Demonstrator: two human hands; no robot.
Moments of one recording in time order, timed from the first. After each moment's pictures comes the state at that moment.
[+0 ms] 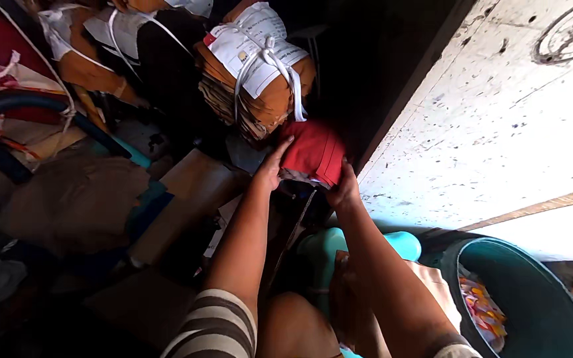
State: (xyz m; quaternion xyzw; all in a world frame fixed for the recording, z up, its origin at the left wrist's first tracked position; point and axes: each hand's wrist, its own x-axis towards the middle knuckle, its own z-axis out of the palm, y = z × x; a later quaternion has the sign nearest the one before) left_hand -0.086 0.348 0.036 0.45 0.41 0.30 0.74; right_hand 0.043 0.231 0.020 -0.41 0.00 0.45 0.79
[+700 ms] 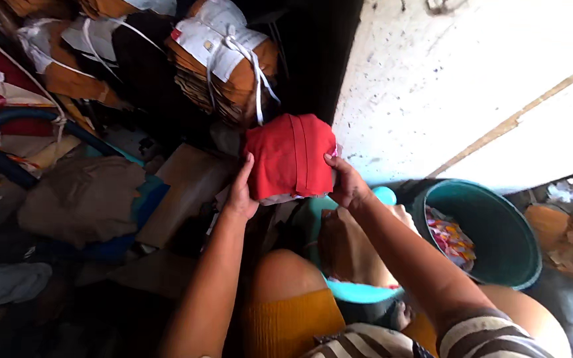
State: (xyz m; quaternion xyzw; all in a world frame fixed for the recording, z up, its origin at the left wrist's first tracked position) left_hand -0.176 0.201 0.047 0.47 0.27 0.38 0.75; right_hand 0.026 0.089 0.052 -0.41 -0.20 0.56 0.69
